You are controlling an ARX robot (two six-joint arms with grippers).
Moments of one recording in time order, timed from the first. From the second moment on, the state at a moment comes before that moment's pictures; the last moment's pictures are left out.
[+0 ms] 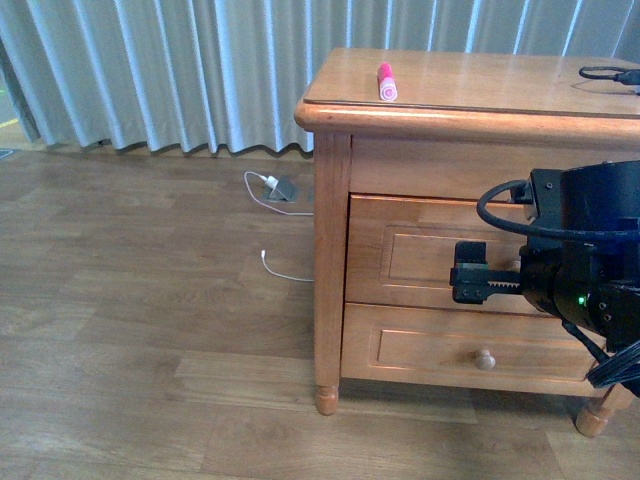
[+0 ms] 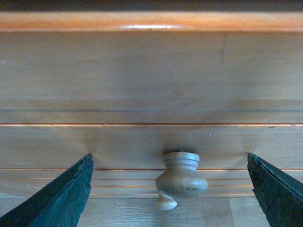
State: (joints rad) left arm 0.00 0.00 0.02 0.00 0.00 0.00; right arm 0.18 2.21 1.03 0.71 0.20 0.12
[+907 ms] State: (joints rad) left arm 0.00 0.00 0.02 0.00 0.00 0.00; right arm 0.16 2.22 1.03 0.70 0.18 0.08
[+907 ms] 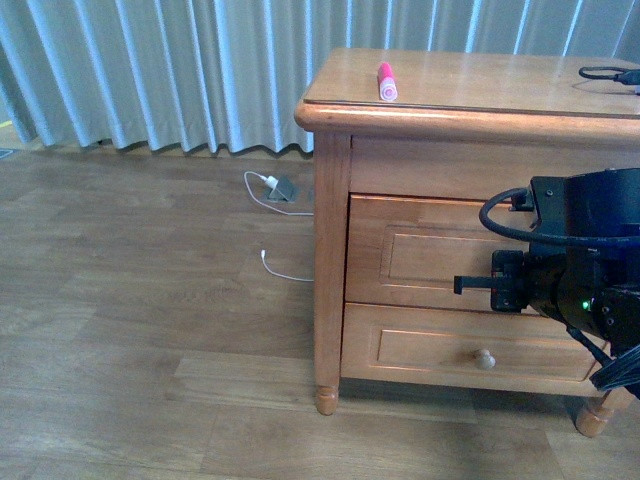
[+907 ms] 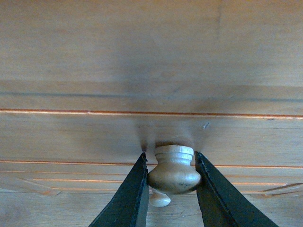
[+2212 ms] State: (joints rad) left arm 0.00 0.00 0.02 0.00 0.00 0.00; right arm 0.20 1.38 0.28 0.47 0.04 0.17
